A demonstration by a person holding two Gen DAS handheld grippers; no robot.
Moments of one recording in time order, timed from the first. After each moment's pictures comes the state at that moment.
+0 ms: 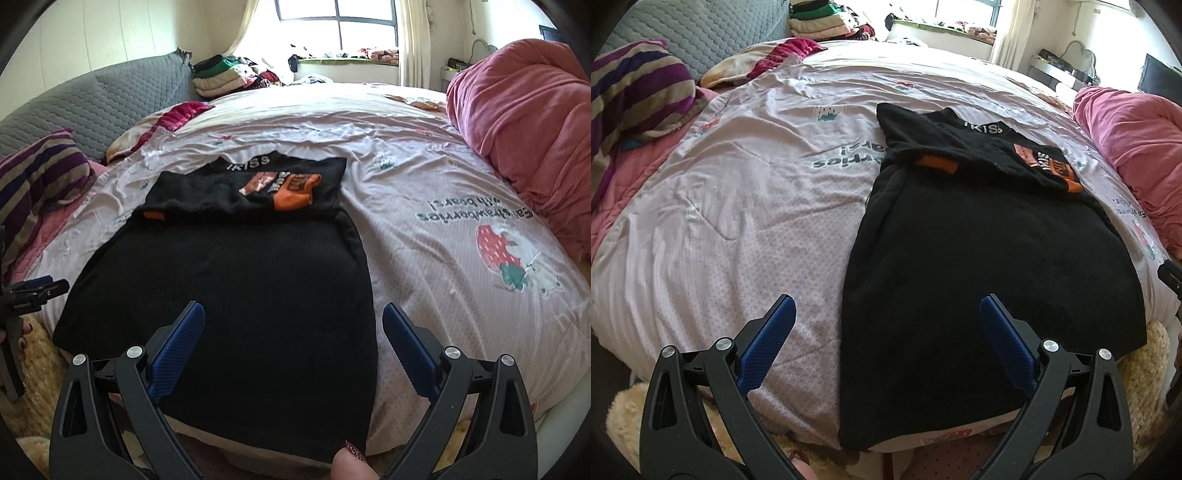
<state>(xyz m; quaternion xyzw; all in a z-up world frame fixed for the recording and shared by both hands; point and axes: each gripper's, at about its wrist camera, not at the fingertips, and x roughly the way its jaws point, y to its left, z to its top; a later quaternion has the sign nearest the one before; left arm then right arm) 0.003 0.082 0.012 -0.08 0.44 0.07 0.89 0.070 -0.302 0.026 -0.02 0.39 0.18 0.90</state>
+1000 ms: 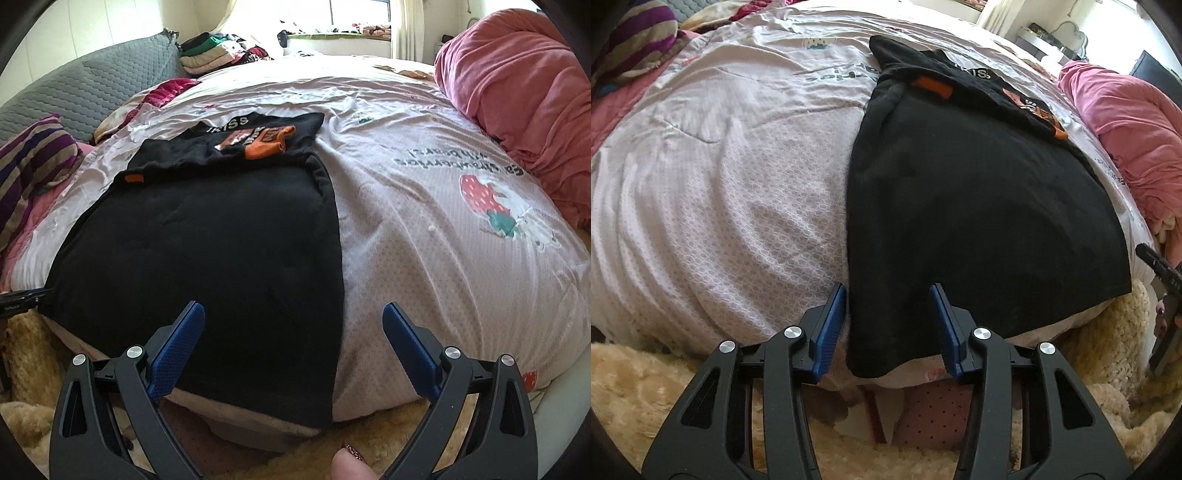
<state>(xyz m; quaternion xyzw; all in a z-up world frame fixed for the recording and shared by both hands) -0.030 0.096 -0.029 -0.13 0.51 0.00 0.85 0.055 -0.336 -0.008 -0.01 0.44 0.17 0.88</state>
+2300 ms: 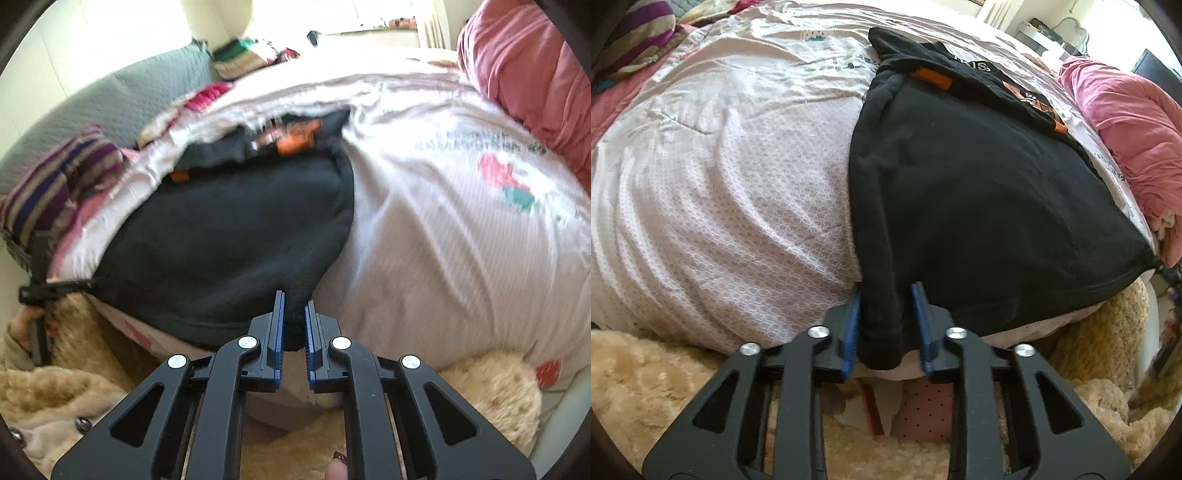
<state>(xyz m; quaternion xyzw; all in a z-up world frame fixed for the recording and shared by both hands) -0.032 0.095 -0.029 -0.13 0.52 0.00 0.84 0.032 -0.374 0.014 0.04 0.43 0.26 0.86</state>
